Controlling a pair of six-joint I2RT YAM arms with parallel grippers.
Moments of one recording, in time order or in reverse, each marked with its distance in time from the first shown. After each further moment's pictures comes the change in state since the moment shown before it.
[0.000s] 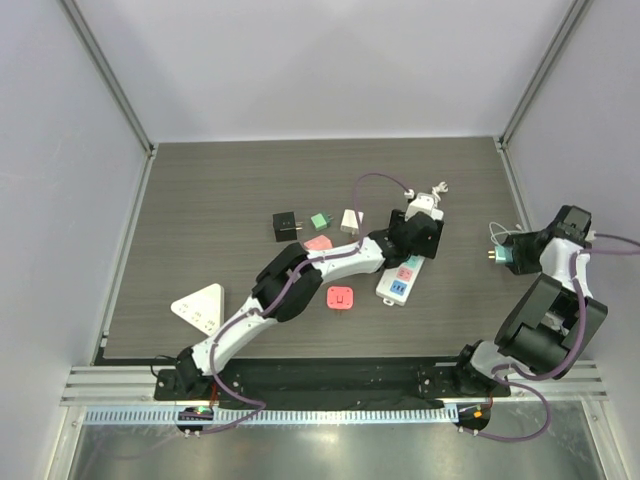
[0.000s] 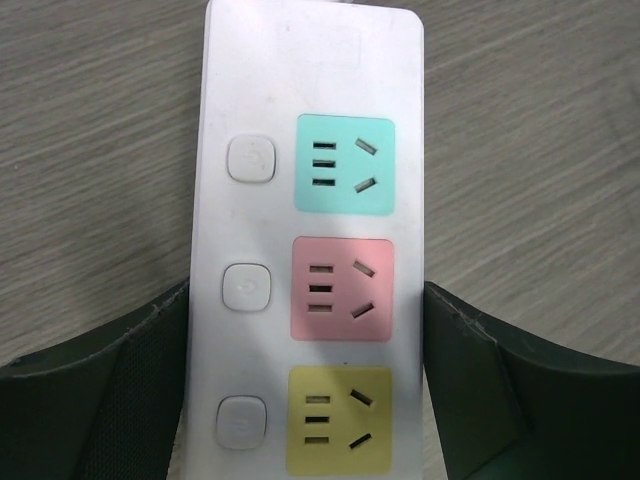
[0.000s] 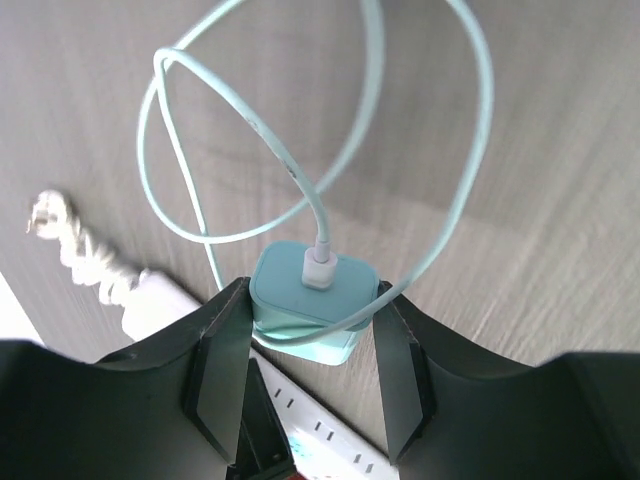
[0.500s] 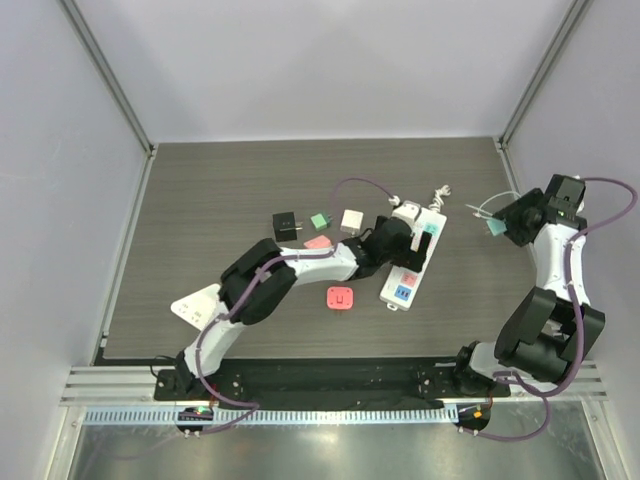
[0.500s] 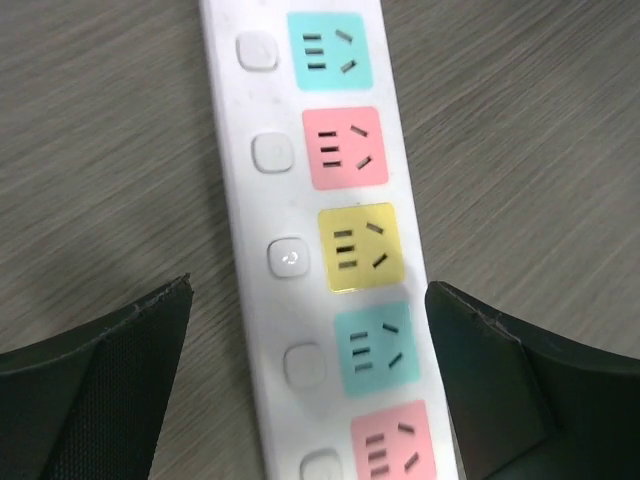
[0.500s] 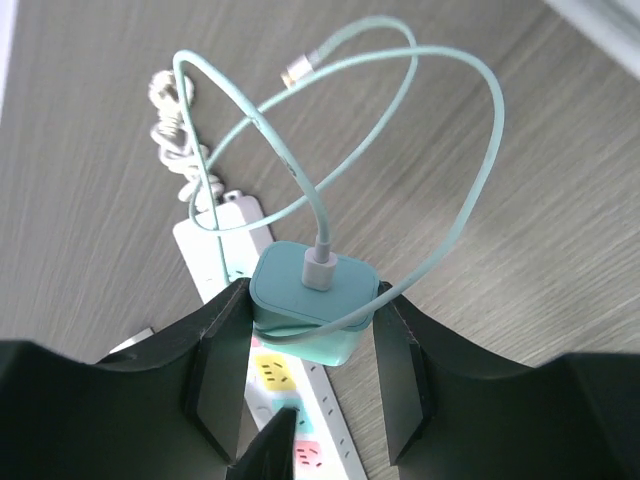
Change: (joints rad) left arm 0.018 -0.287 -0.466 0.225 0.214 0.057; right arm 0.160 -0.037 0.166 0.009 -0.053 -0.340
